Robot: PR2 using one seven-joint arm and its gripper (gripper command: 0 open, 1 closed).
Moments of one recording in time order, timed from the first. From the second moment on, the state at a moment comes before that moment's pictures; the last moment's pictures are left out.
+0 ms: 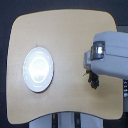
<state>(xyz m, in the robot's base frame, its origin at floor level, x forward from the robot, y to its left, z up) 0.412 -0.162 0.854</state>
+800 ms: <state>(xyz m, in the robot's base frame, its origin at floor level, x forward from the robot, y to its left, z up) 0.447 -0.017 0.893</state>
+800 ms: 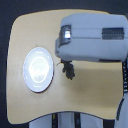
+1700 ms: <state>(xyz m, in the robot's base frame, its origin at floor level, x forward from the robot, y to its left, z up) 0.438 0.181 0.849</state>
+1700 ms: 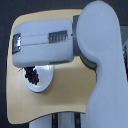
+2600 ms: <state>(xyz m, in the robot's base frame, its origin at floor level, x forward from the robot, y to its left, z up) 0.426 0.195 0.789</state>
